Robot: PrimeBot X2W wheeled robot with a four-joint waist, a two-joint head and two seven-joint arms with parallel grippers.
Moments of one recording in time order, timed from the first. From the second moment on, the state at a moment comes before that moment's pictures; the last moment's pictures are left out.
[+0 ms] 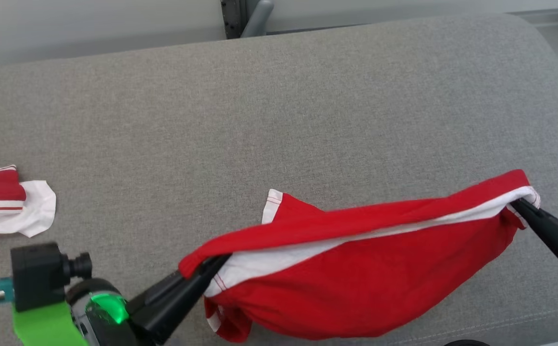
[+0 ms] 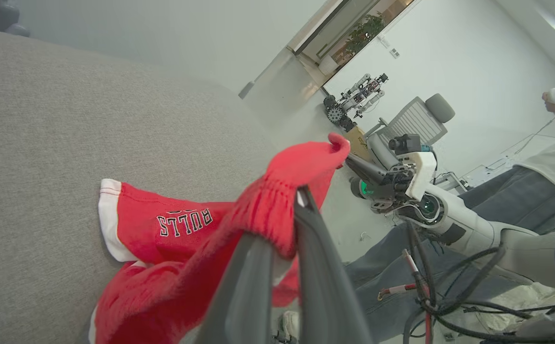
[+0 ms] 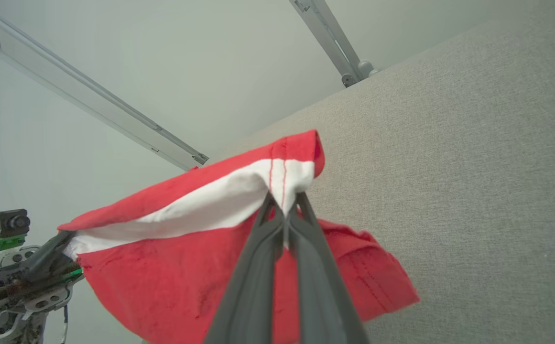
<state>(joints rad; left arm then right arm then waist) 0.10 0.52 -0.32 -0.75 -1.25 -0.03 0.38 0.18 -1.03 0.22 -0.48 1.53 0.13 -0.11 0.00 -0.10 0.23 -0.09</state>
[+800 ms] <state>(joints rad) -1.49 0.31 -0.37 0.47 -0.76 -0.10 0.00 -1.38 -0.24 0.22 0.46 0.61 0.13 -0.25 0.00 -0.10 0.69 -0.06</state>
